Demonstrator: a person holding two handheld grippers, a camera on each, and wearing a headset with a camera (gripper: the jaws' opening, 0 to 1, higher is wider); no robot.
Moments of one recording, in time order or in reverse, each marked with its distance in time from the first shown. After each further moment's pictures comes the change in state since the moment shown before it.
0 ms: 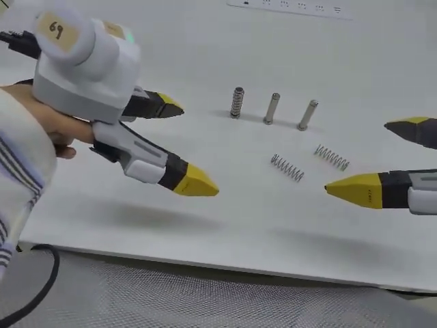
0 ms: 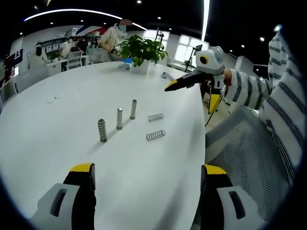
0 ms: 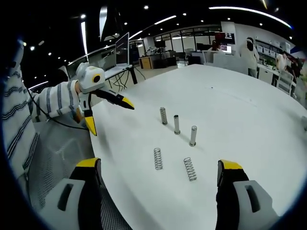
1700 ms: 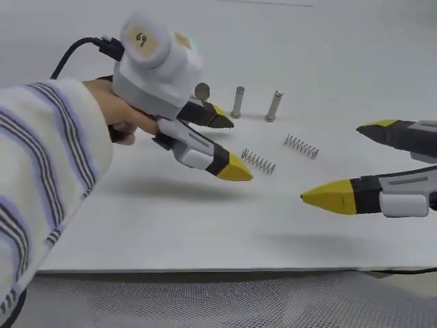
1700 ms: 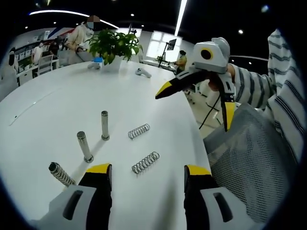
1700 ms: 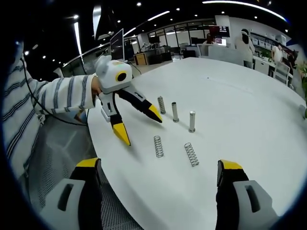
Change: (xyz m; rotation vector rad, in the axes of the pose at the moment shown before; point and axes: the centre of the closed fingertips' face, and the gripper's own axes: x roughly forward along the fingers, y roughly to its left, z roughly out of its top) left arm 0.094 -0.018 0.028 0.104 0.015 -0.236; right arm -0.005 0.004 -0.026 0.055 0.044 -0.022
